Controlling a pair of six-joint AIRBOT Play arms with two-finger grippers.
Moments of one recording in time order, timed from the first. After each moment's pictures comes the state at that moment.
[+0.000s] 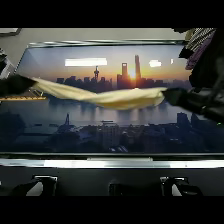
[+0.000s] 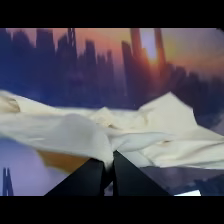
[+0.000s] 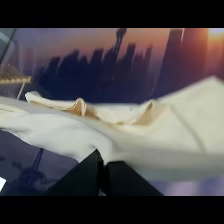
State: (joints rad) left arm 0.22 -0.97 1.33 0.84 -1.15 -1.36; right arm -0.14 -0.77 1.02 -0.67 0.99 1.18
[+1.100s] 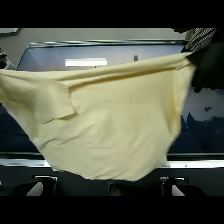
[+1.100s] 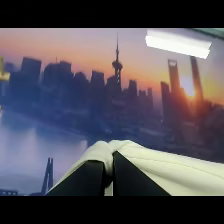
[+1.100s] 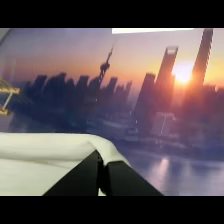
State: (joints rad) left arm 0.22 -0.95 1.58 1.19 -1.34 -1.64; right arm -0.12 -1.02 1.67 -0.97 1.35 1.50
